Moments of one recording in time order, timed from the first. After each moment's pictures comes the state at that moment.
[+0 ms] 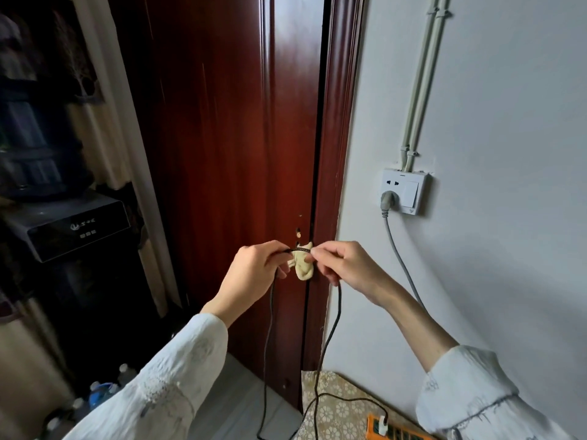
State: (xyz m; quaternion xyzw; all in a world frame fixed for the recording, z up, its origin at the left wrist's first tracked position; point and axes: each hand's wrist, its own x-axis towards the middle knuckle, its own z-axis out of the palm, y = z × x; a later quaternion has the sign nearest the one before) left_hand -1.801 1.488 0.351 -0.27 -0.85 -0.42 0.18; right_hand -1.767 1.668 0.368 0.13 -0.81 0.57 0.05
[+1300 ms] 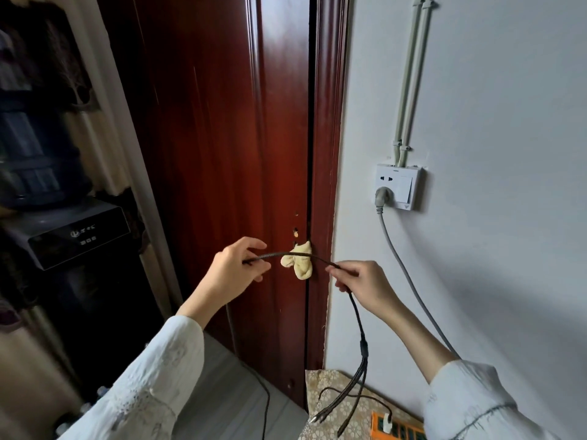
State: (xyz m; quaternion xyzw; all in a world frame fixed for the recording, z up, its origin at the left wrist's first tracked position) left_hand -1.795 1.473 0.364 -0.17 -0.89 -0.42 0.08; right_hand -1.772 1.707 0.316 0.03 -0.85 0.49 0.16
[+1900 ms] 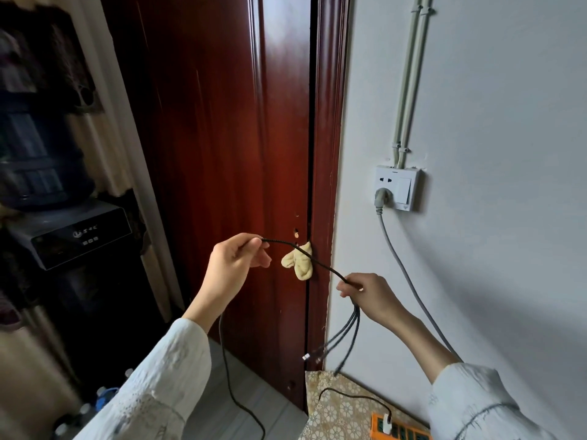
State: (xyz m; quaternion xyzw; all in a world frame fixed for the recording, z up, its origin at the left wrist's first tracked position) left_hand -1.785 1.476 0.363 -0.19 -0.76 -0.61 0.14; right_hand -1.768 1.724 0.296 -0.01 -0.91 0.40 0.09
